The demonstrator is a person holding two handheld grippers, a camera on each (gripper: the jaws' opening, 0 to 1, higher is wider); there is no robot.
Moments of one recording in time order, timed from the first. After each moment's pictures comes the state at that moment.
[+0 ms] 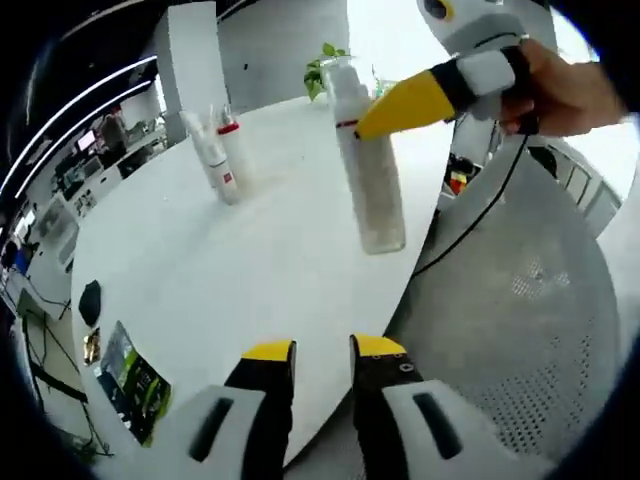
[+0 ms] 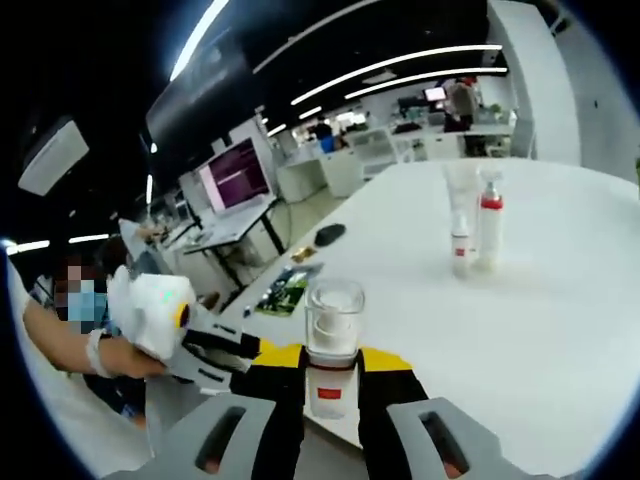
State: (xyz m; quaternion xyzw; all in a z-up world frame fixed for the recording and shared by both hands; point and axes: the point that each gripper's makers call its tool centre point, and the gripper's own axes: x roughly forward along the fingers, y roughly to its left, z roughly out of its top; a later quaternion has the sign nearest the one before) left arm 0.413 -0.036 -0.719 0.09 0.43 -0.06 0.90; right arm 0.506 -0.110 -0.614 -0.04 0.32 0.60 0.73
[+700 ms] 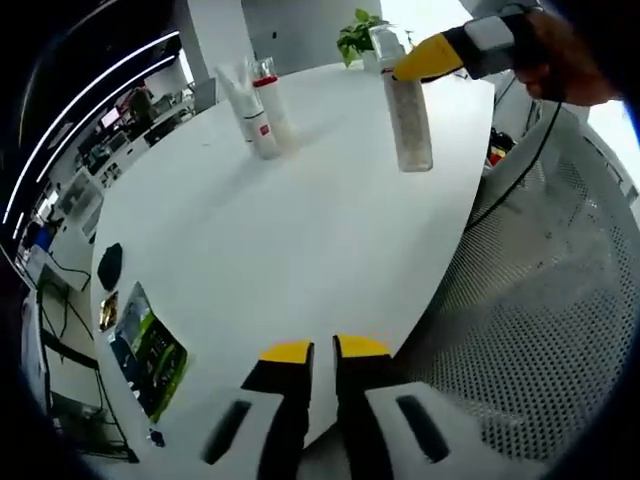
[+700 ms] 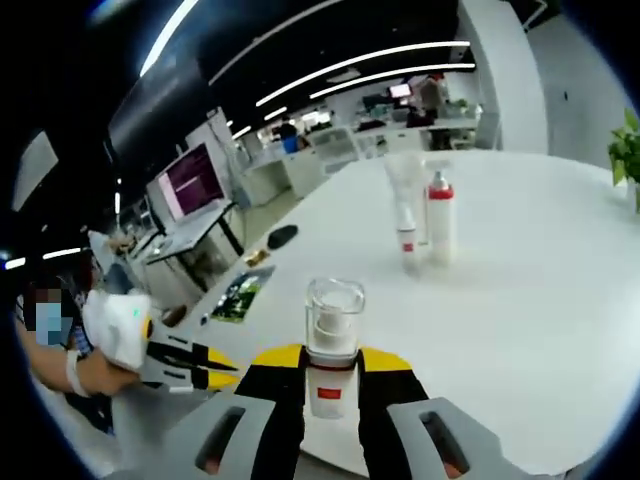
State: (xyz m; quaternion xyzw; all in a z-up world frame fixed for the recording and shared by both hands) left arm 0.416 -0.024 -0.724 0.09 0.44 -0.02 0.89; right arm 0.560 -0.121 -0.633 -0.04 0.33 0.54 0.77
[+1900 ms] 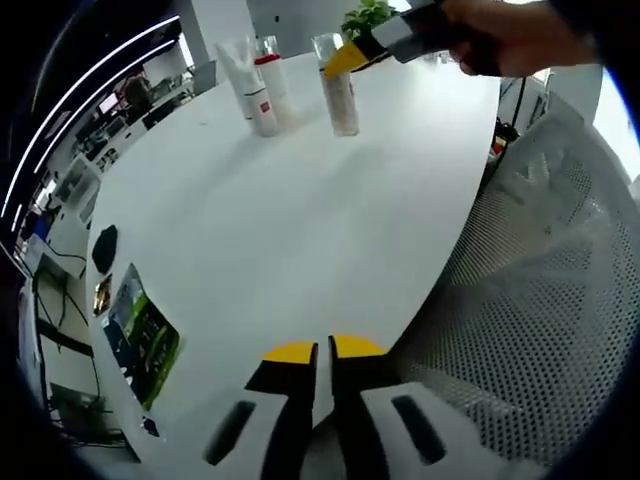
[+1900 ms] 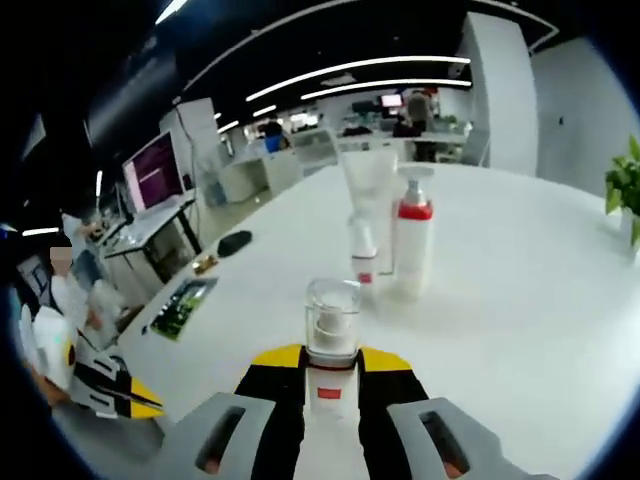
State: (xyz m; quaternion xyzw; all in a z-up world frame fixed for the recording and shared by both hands) left arm 0.408 -0.022 -0.739 0.07 0.48 -0.02 0.88; right arm 0.642 -0.069 -0.661 -0.09 0.29 0.51 0.80
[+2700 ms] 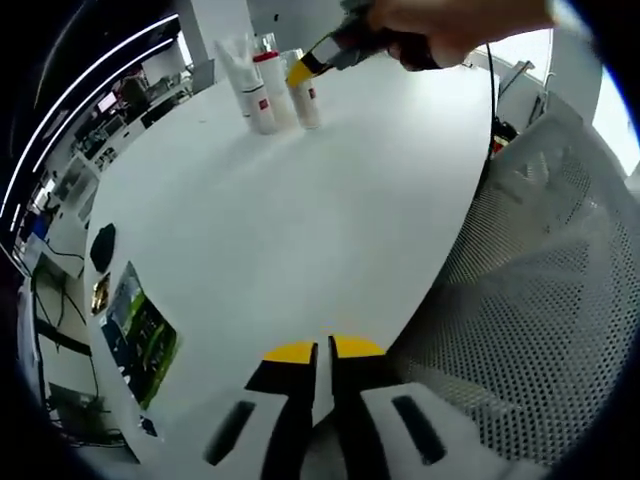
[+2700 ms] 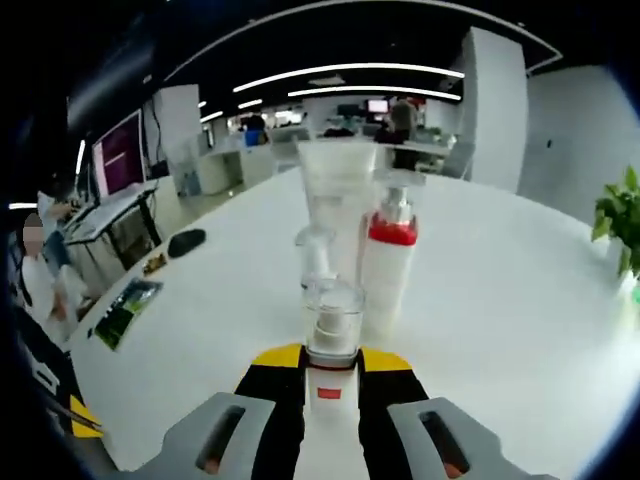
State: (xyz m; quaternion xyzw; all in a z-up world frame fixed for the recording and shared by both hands) left arm 0.407 -0.022 -0.739 0.07 0.47 -0.02 0.88; right arm 0.709 -0.028 -0.683 -0.15 0.25 0.47 0.83
